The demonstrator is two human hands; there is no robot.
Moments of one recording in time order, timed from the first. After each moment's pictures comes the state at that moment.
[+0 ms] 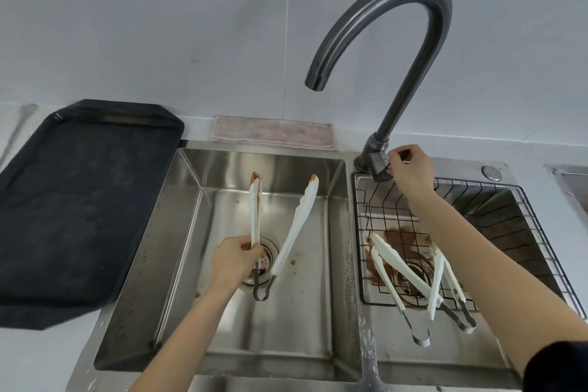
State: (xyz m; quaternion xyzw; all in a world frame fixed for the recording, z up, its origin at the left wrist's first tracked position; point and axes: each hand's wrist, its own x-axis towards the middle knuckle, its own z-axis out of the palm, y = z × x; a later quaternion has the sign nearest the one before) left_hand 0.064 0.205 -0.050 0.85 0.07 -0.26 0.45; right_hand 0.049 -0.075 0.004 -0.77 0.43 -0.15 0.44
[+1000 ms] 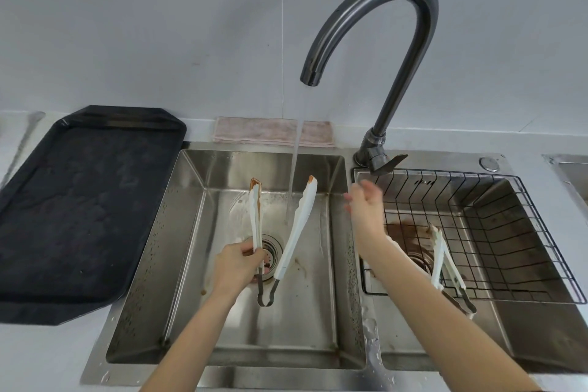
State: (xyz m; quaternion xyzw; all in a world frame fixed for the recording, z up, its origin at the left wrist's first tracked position) left_hand 0.047 0.214 -0.046 0.85 0.08 -0.26 0.45; right_hand 0.020 0.019 -0.022 -0.58 0.46 -0.15 0.65
